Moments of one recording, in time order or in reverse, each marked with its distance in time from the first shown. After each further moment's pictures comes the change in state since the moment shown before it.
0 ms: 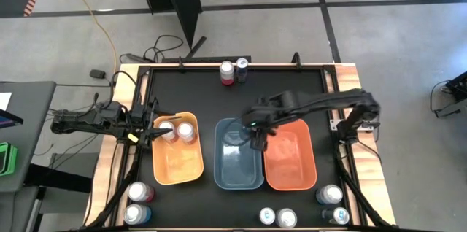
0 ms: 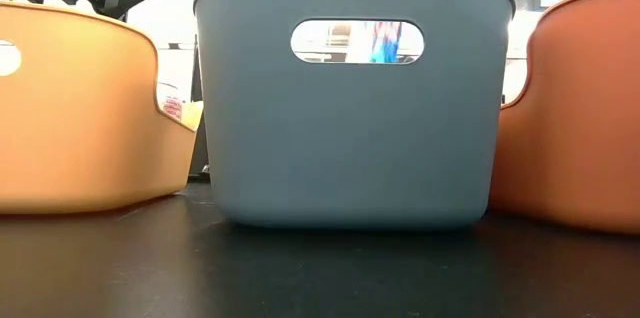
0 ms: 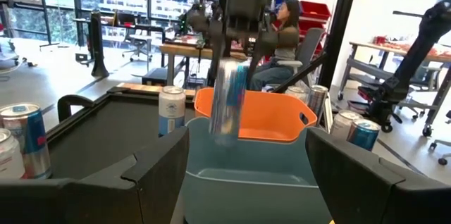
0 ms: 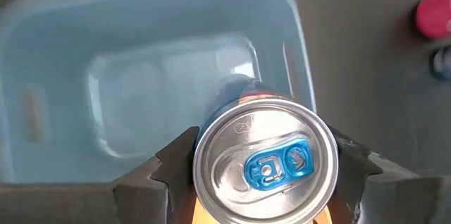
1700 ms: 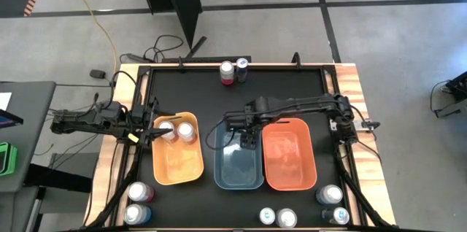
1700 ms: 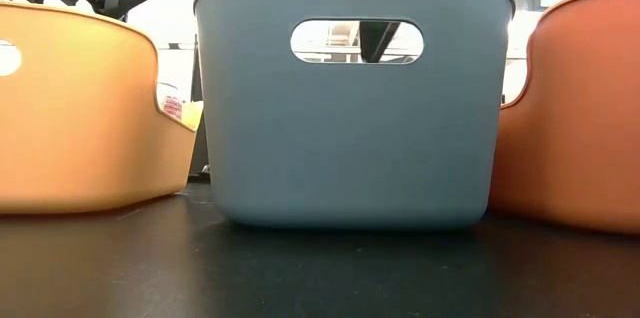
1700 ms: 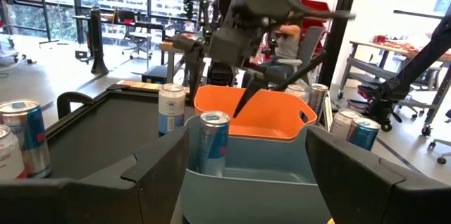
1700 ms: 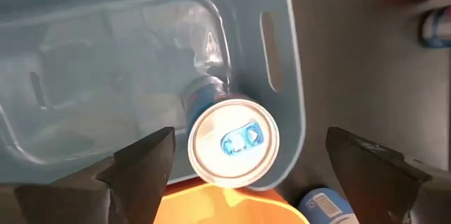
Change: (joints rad) left arm 0.000 0.000 0.000 -0.007 0.000 -0.006; right arm -0.034 0.244 0.184 -0.188 0.087 -0.013
